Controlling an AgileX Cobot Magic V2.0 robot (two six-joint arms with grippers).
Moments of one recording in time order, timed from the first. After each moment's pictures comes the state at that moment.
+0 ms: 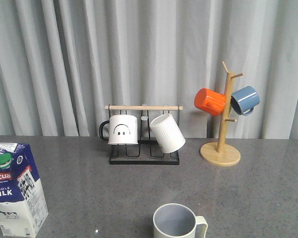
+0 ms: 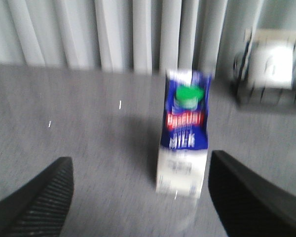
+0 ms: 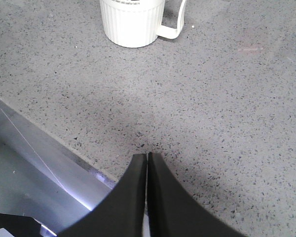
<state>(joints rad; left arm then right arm) 0.03 0.61 -0.83 0.16 0.69 -0.13 0.40 0.47 -0.40 0.13 0.67 -0.20</state>
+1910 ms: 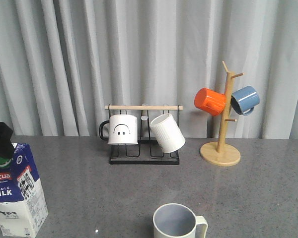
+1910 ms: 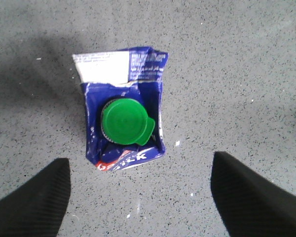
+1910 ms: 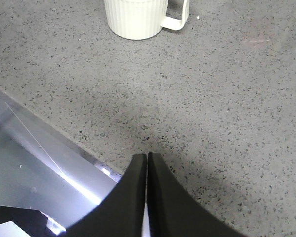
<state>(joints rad) 0.03 1.55 -1.72 -0.12 1.27 0.11 0.40 0.47 -0.40 0.15 0.69 -0.20</state>
